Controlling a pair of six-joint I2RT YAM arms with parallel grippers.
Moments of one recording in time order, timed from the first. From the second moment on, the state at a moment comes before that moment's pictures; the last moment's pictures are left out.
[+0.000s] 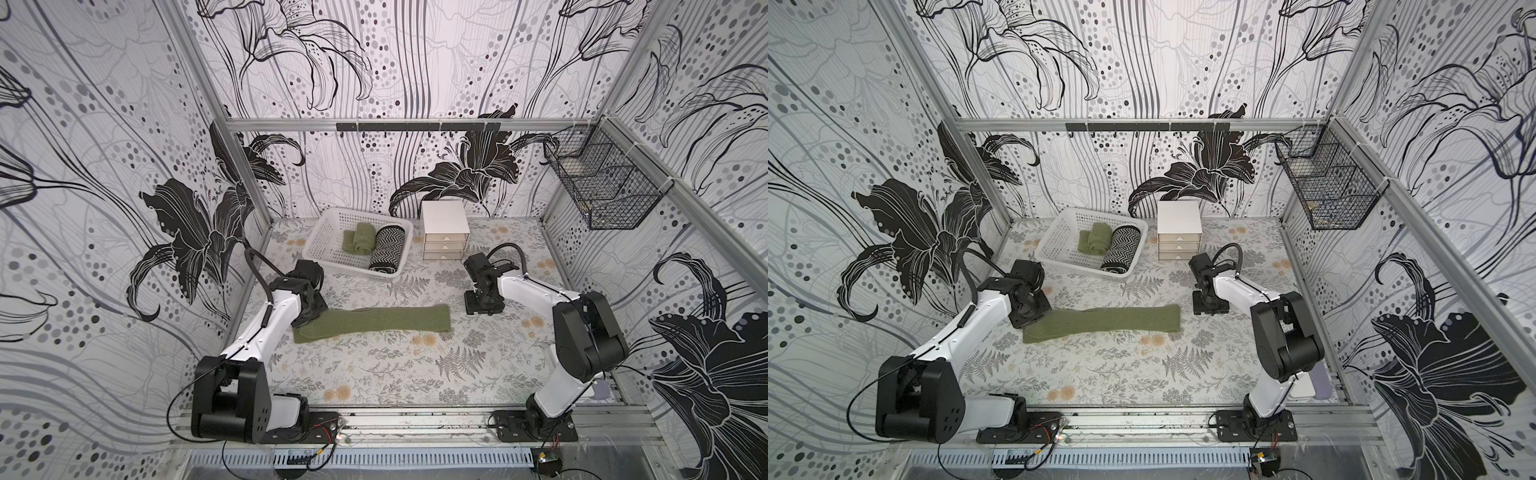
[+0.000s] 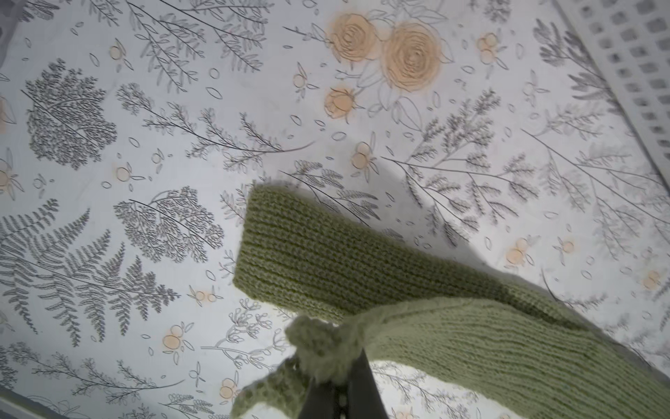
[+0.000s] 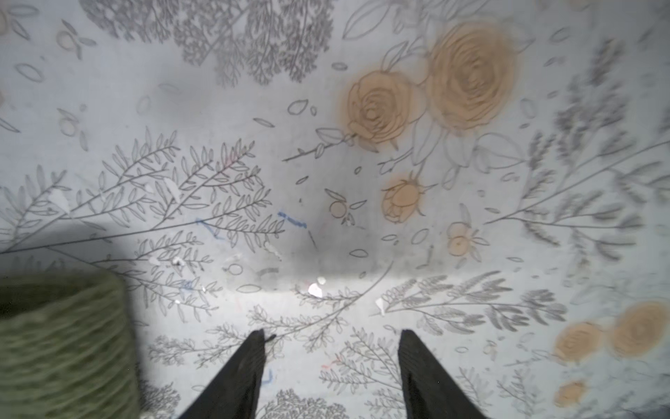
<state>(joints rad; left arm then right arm) -0.07 1.36 0.95 -0.91 -0.15 -0.66 0.37 1.73 1.10 -0.76 0.12 0.32</state>
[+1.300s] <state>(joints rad) -0.06 1.31 1.12 -0.94 -0.07 -0.55 0.52 1.73 1.10 -0.79 0.09 0.38</state>
